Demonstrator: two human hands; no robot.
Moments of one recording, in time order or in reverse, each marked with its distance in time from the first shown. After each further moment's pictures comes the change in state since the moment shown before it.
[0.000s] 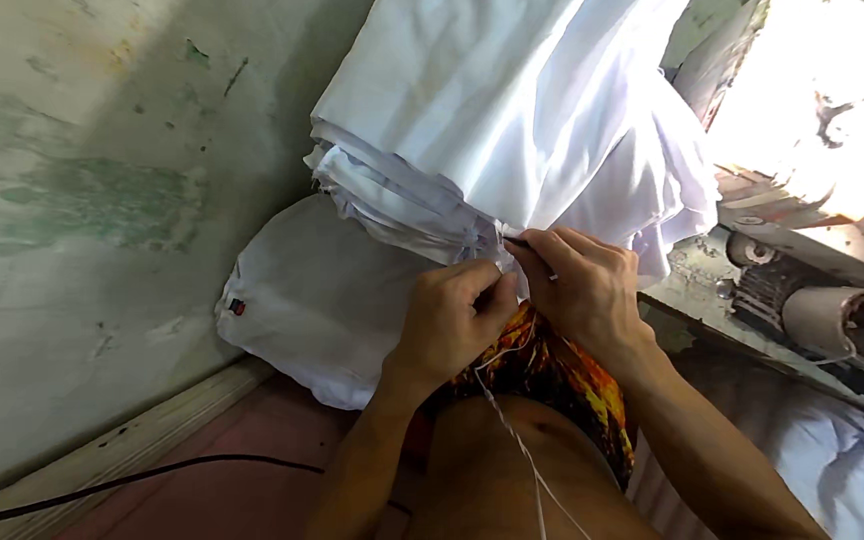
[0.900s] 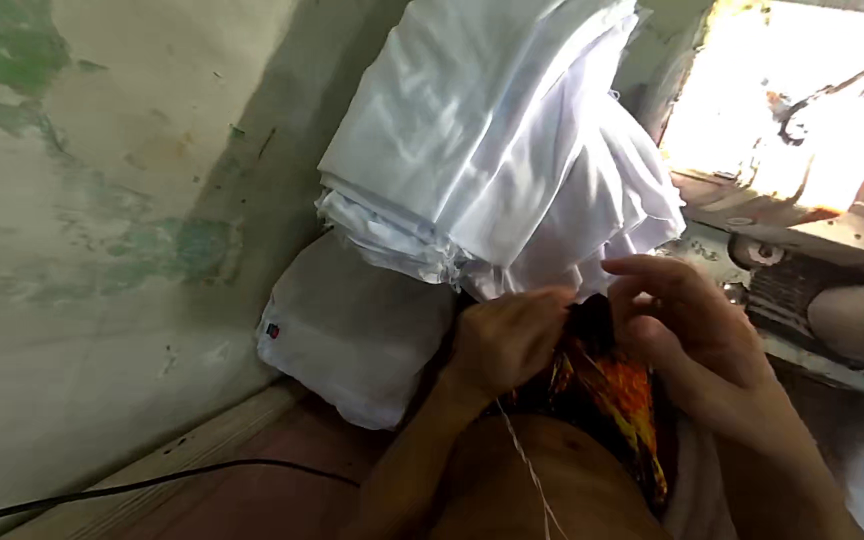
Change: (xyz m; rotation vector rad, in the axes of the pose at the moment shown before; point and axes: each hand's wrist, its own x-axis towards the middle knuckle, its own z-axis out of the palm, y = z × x) left_hand -0.007 -0.002 0.073 0.258 0.149 0.337; right_hand -0.047 0.036 -0.079 0.883 -0.146 0.232
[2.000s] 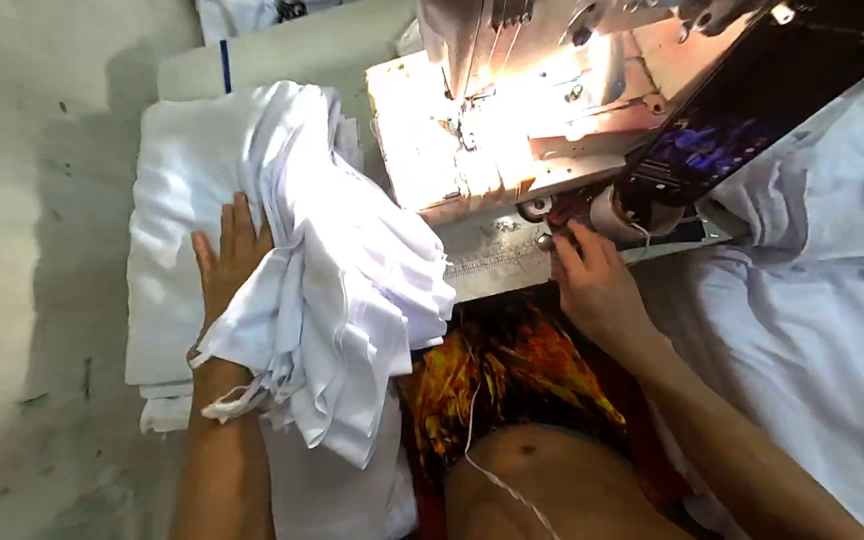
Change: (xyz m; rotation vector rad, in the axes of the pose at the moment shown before) left_hand 0.184 -0.103 -0.022 0.530 -0.688 0.166; right_hand -0.091 0.082 -0.046 -1.074 0.534 0.560
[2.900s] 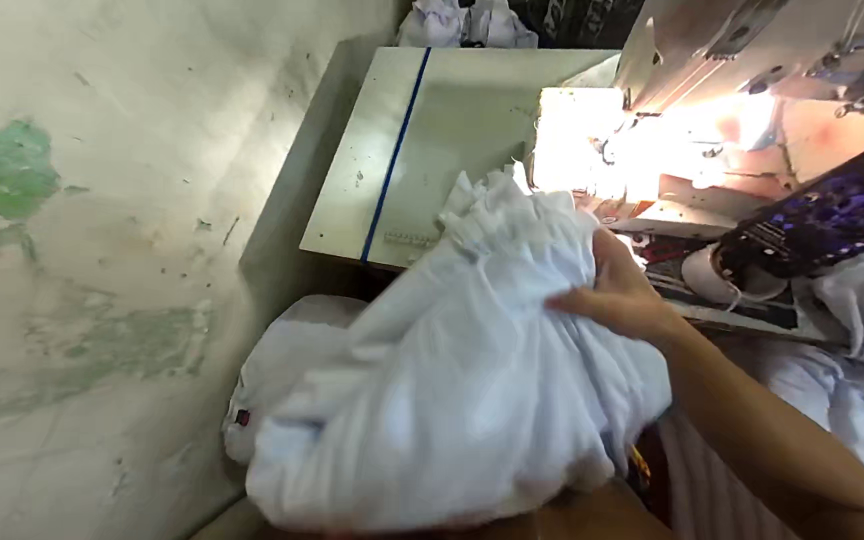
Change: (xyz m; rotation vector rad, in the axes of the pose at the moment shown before) left_hand -0.286 0.188 -0.019 -1.411 0.938 -0.494; right_hand 0.036 -0.137 -0.077 1.266 -0.449 -0.418
